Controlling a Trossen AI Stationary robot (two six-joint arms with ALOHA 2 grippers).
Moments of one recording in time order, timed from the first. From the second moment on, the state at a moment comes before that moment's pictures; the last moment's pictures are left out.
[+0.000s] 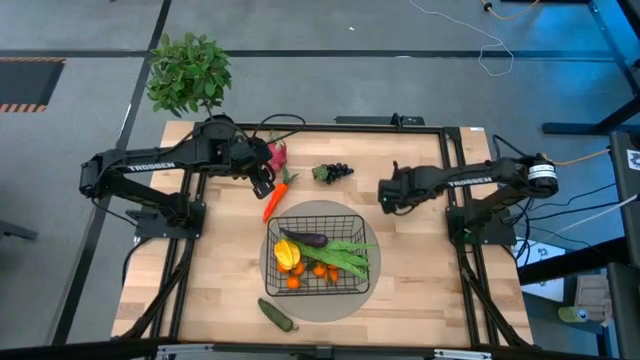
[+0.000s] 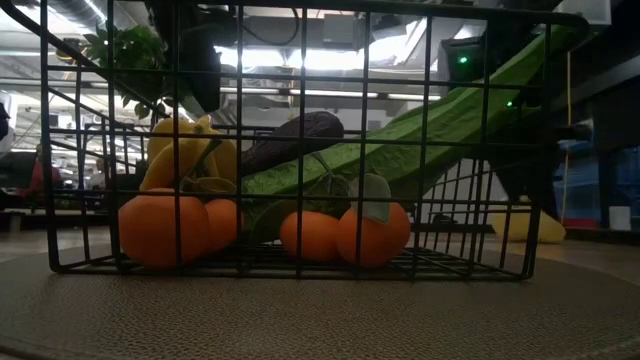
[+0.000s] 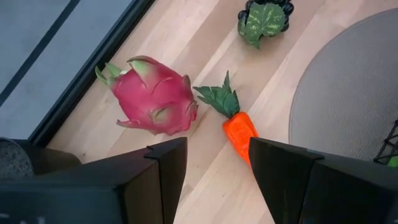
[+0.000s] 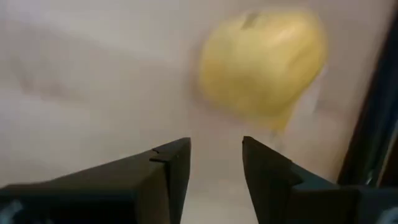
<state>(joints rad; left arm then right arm) 0.22 1.20 1.10 -0.86 -0.36 -0.28 -0.11 1.45 0.85 -1.04 0.29 1.17</state>
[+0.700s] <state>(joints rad) 0.22 1.20 1.10 -0.86 -0.38 -0.28 -0.01 1.45 0.68 -1.22 0.47 1.54</state>
